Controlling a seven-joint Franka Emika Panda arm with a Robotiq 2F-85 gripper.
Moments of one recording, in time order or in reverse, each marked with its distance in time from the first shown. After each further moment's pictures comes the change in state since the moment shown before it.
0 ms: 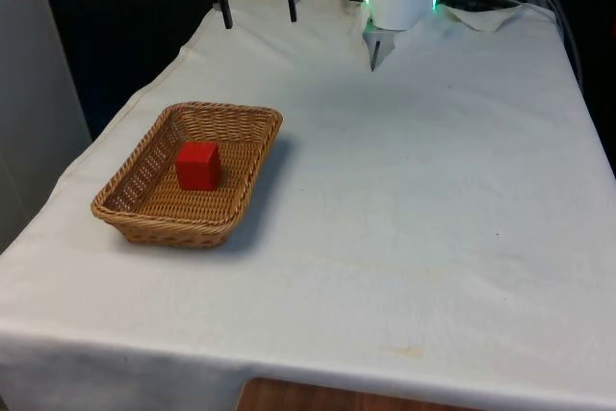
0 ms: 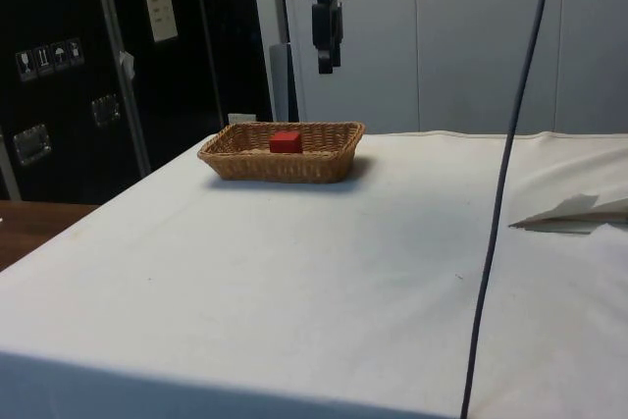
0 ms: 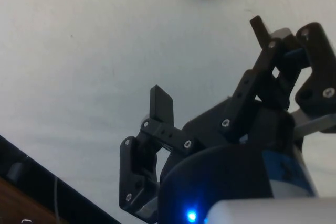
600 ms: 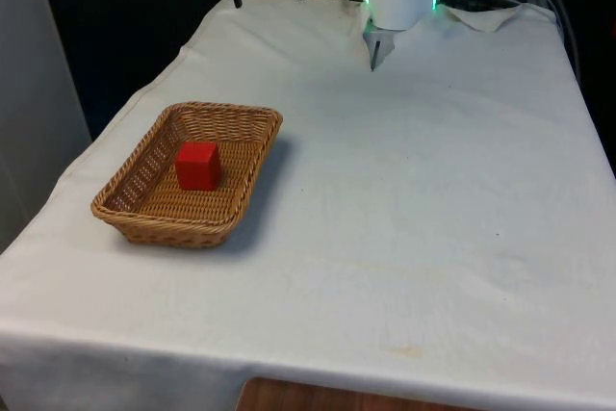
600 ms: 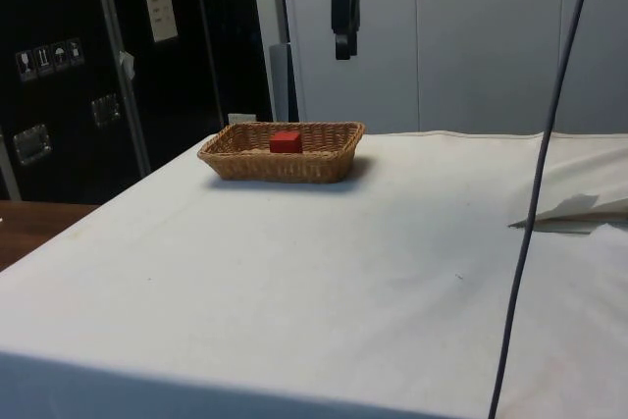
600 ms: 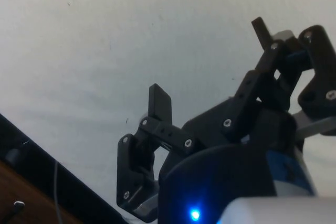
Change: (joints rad) arm -0.011 -0.144 0.006 -0.097 -0.065 -0.012 0.044
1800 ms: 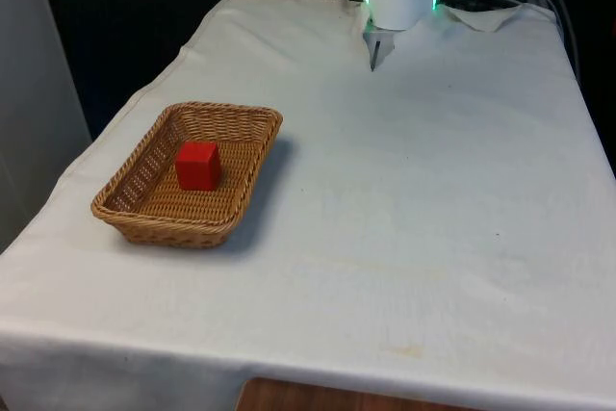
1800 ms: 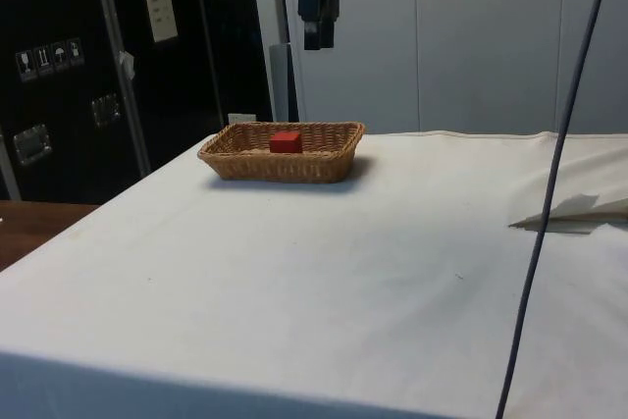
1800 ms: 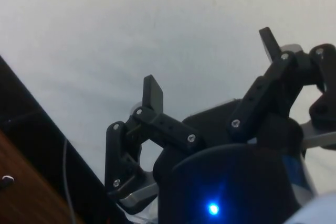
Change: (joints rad) arm 0.001 -0.074 0.154 -0.014 0.000 -0.016 0.208
